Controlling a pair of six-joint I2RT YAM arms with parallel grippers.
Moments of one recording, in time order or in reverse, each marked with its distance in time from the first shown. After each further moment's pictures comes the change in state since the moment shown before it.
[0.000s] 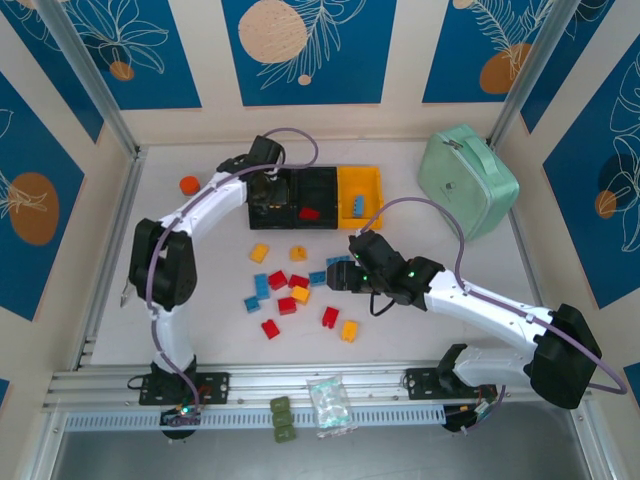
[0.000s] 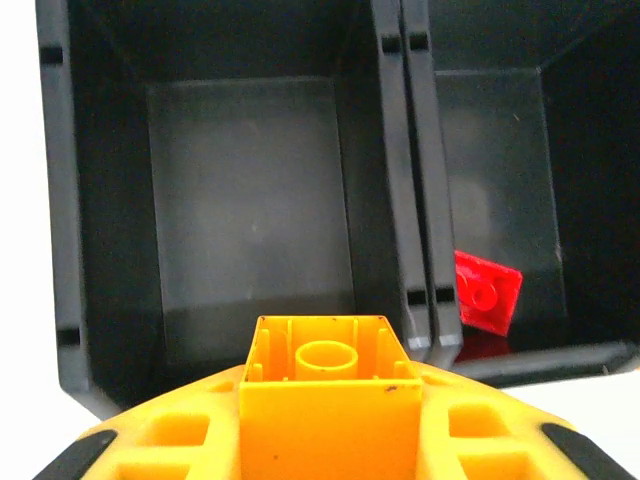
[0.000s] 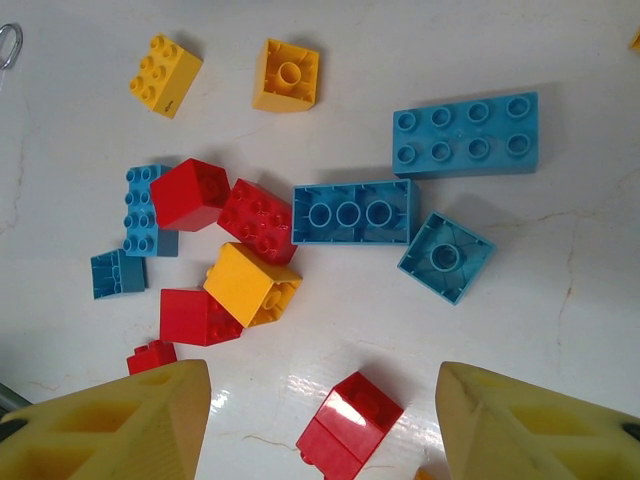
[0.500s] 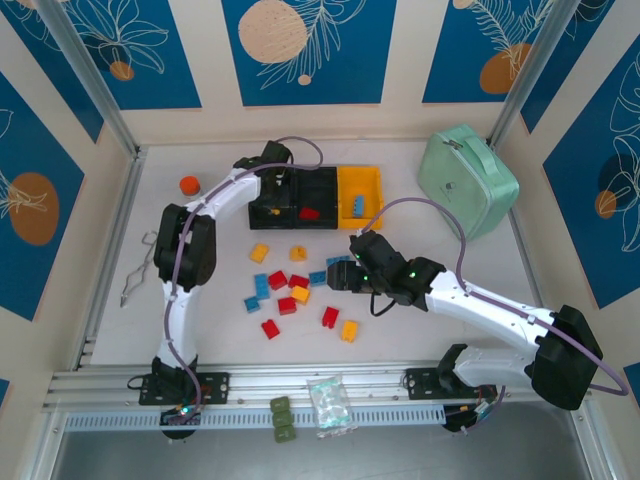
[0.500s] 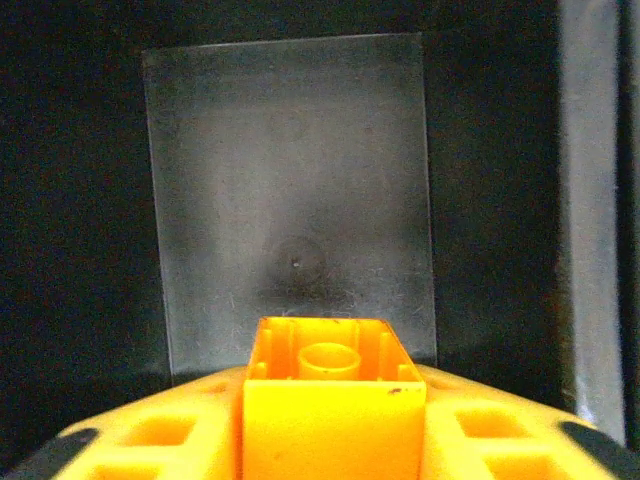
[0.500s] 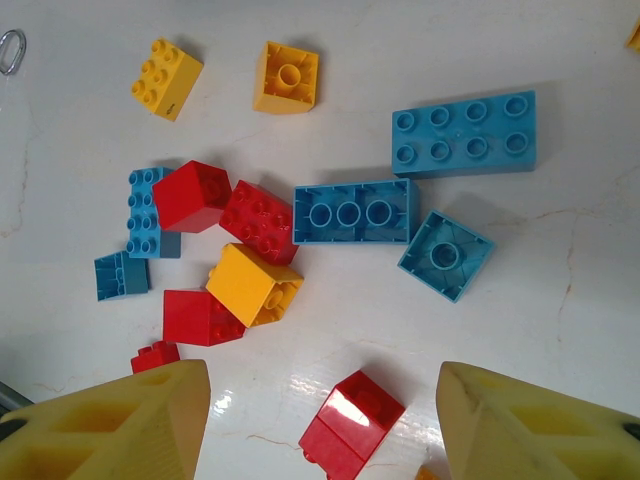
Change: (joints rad) left arm 0.010 0.205 0.126 -0.056 -0.070 0.017; right arm 0.000 -0.008 -0.002 -0.002 0.002 0.011
